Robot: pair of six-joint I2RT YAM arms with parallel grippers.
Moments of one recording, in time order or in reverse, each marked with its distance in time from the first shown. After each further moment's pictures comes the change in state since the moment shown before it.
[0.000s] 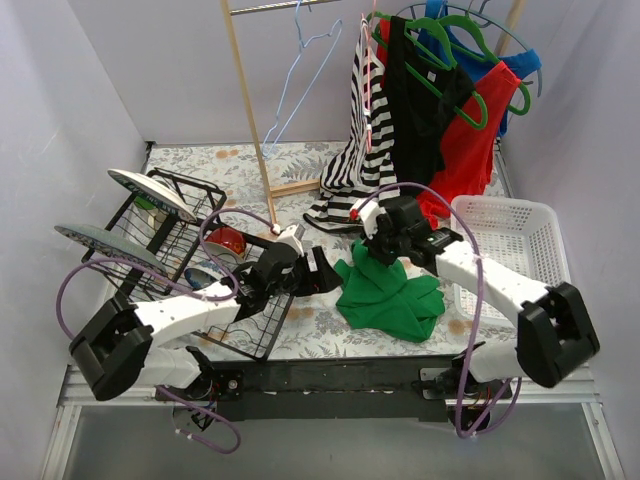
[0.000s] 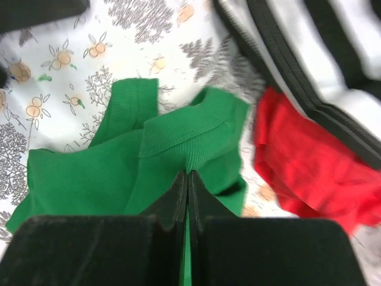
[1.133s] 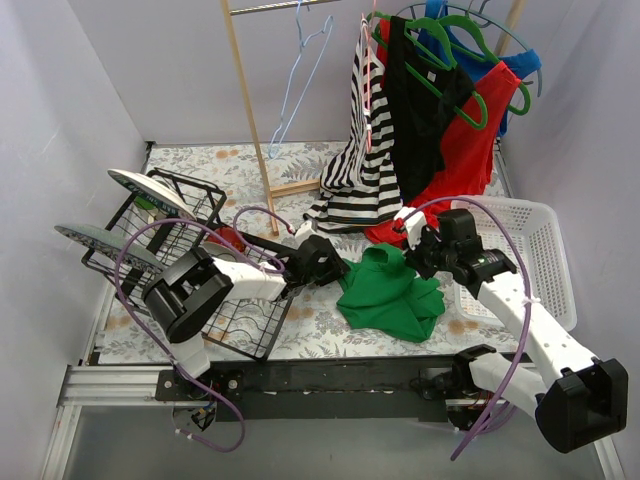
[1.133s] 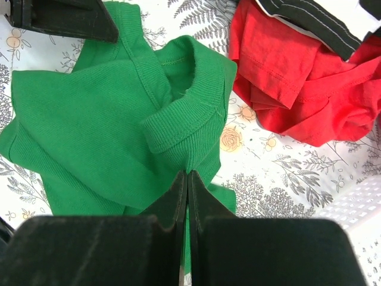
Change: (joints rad) left arm -0.007 0.480 0.206 0.145 -0.180 -0.230; right arm -0.222 -0.364 -0.137 -0.208 -0.109 -0.105
